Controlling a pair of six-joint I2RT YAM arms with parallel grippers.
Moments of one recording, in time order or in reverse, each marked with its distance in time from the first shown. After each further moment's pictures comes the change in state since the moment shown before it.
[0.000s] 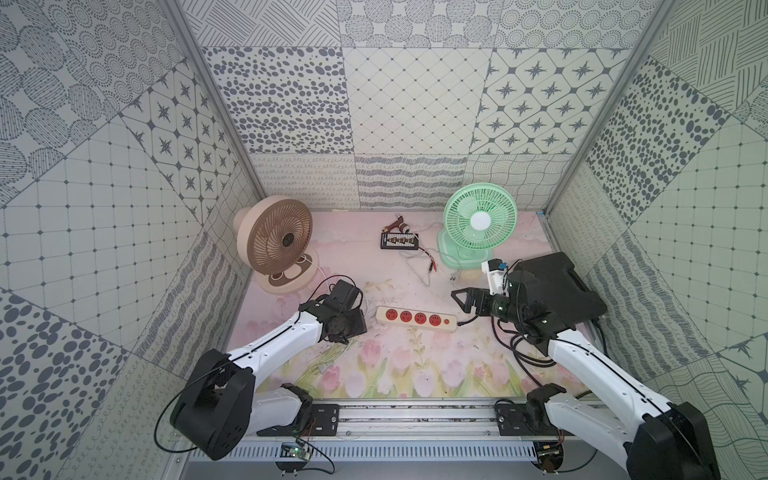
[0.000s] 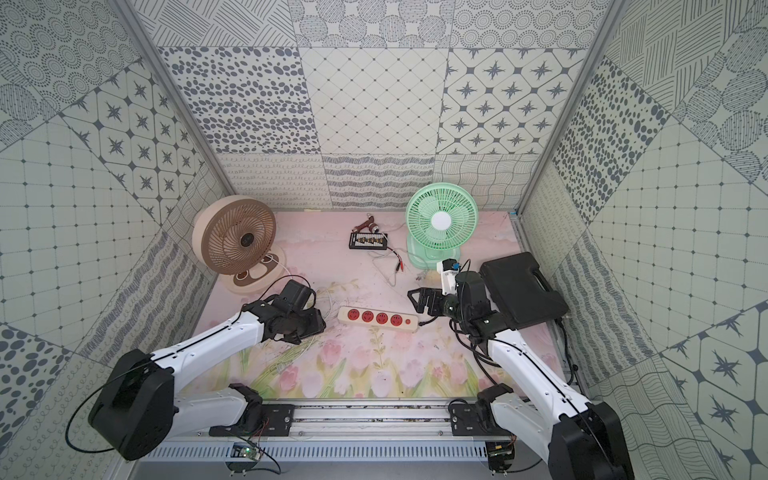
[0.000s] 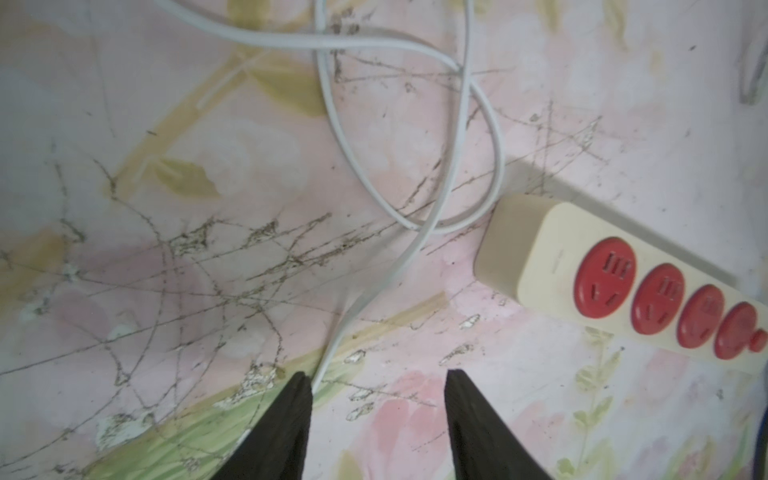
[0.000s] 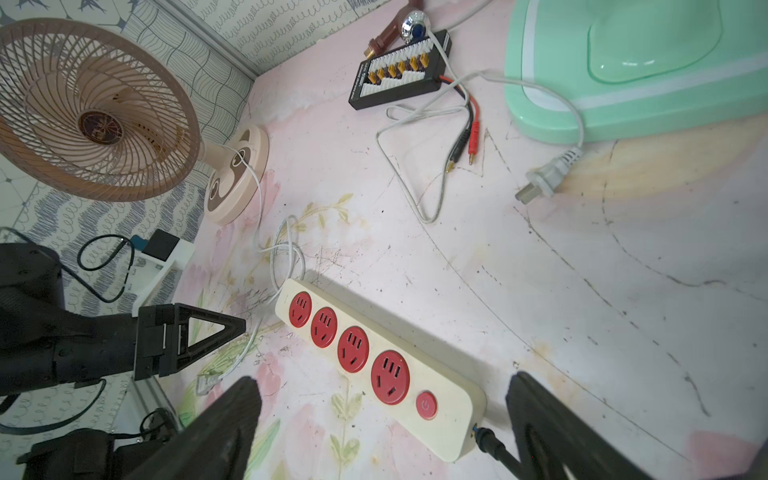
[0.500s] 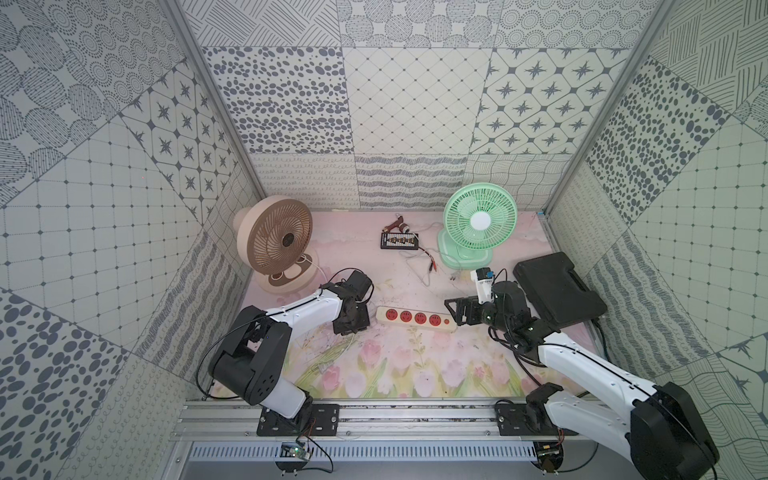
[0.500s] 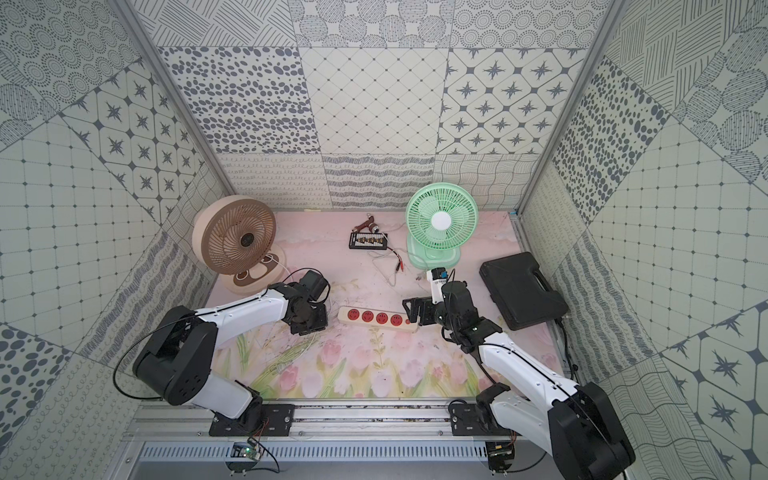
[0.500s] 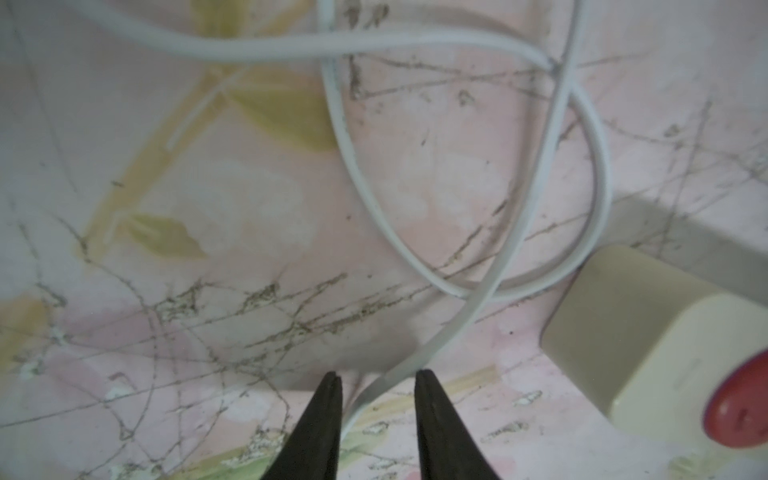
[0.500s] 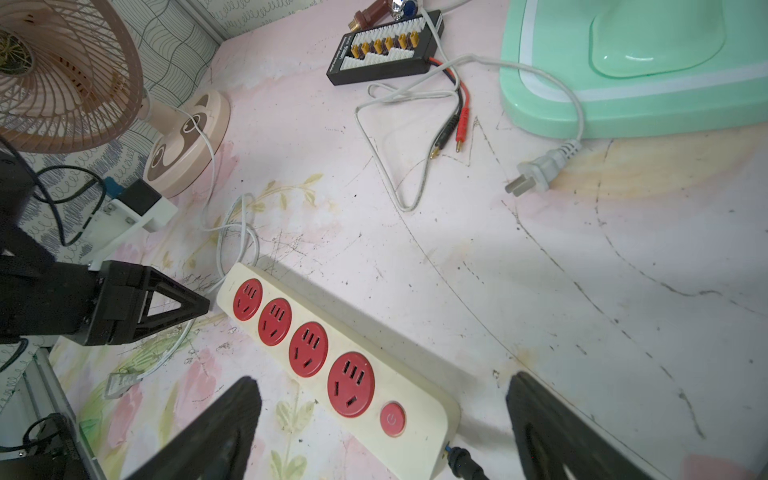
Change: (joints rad) left arm -0.008 0.278 0.170 -0.087 -0.067 0.037; right arm 0.122 0.062 -0.090 0.146 0.170 -0.060
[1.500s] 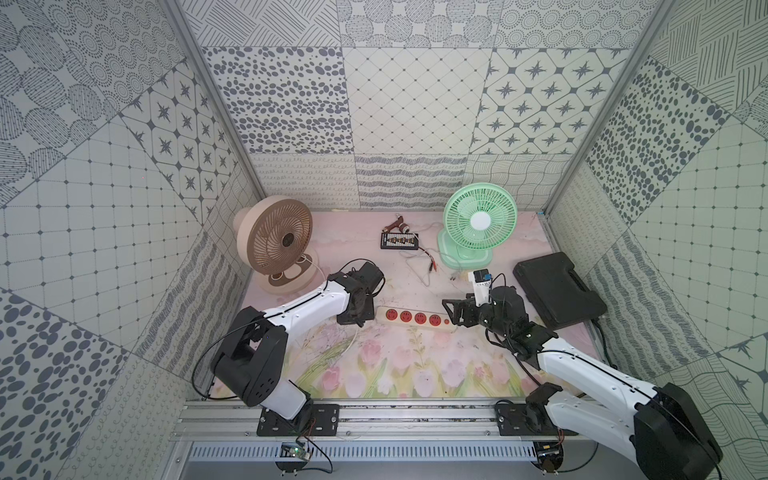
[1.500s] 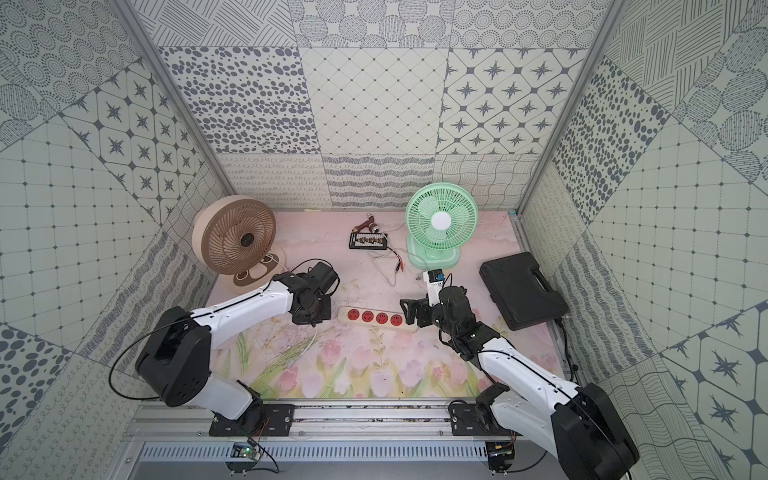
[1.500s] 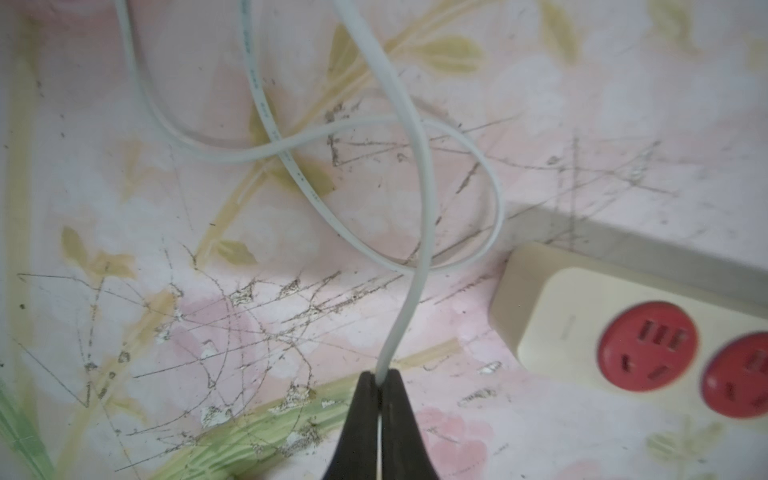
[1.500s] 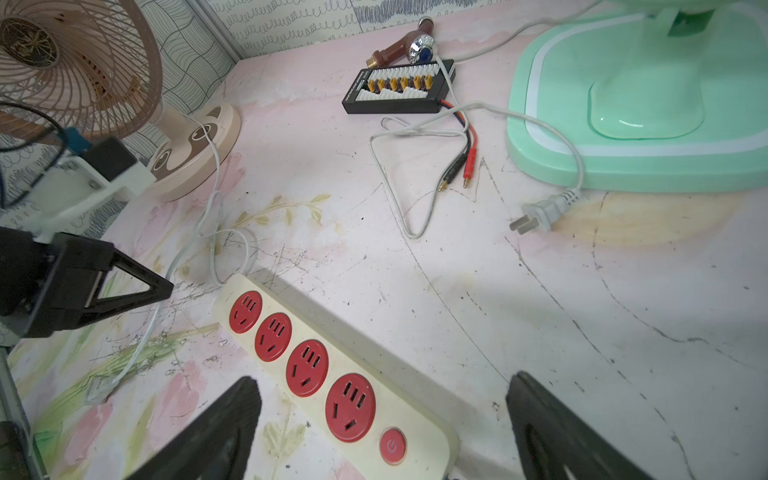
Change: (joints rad) left arm -0.088 -0.072 0.163 -0.165 -0.149 0.026; right arm 0.051 -0.023 -0.041 0.101 0.066 -0.048
